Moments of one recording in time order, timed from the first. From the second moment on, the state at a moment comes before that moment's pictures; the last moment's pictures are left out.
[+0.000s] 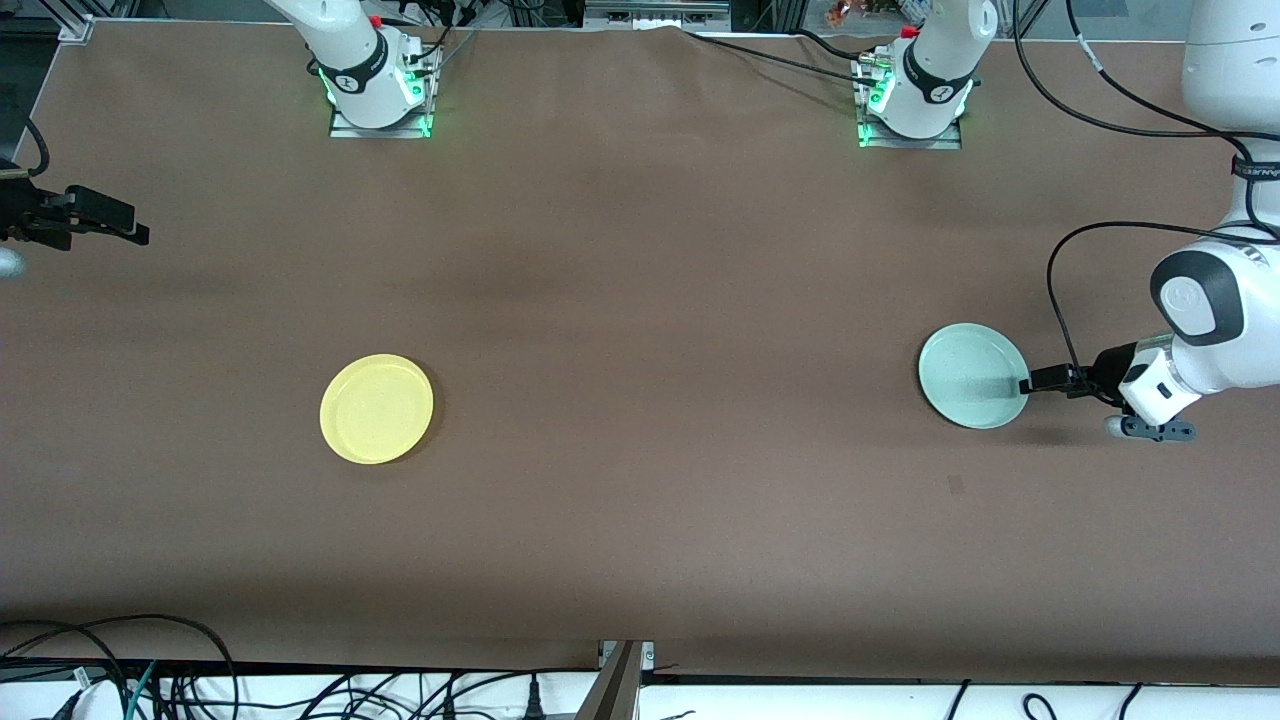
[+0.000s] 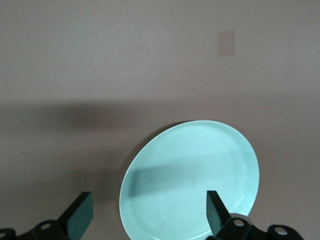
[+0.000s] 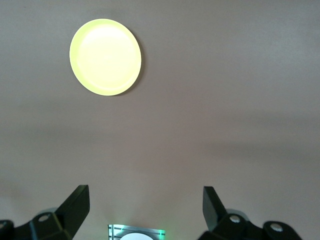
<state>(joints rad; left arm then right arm) 0.17 0.53 0.12 -1.83 -0.38 2.14 0.52 0.08 0.04 -0.24 -1.67 0.04 1.55 -0.22</state>
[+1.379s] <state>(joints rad) 0.18 0.60 0.15 -1.87 -0.46 2.14 0.67 0.08 0.04 -0.24 -1.67 0.04 1.55 -0.22</state>
